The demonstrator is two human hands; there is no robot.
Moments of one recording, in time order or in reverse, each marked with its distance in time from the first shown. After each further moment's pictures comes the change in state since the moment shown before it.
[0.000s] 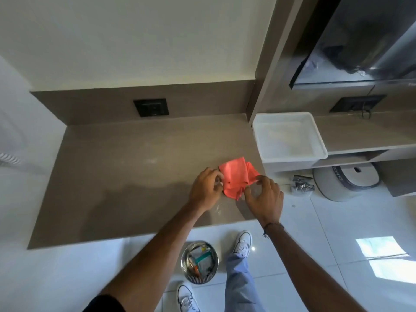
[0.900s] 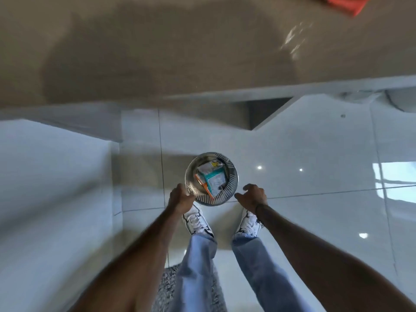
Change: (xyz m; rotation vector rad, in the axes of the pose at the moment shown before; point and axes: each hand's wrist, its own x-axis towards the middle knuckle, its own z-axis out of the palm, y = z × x) left_hand -0.239 -0.362 0.258 -0.054 -0.354 -1.055; right_hand -0.236 0.209 0.354 -0.096 -0.906 0.538
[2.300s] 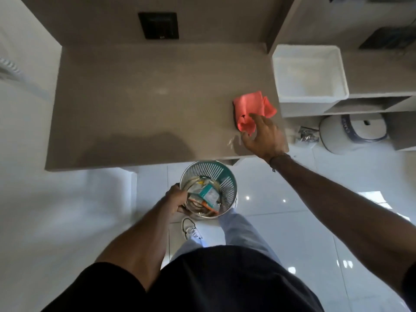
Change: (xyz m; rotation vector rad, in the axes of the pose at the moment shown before) left_hand -0.269 0.119 -0.191 -0.310 -0.156 -0.052; right_hand -0.261 -0.180 -0.335 -0.237 0.850 -0.814
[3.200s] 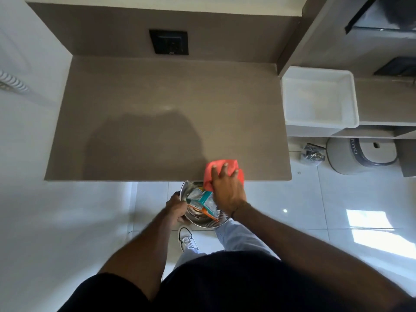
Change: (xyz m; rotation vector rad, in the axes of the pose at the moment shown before) left_hand 0.009 0.037 0.002 -0.008 0.086 -0.036; right_hand -0.038 -0.092 0.027 -0.293 -0.714 -0.114
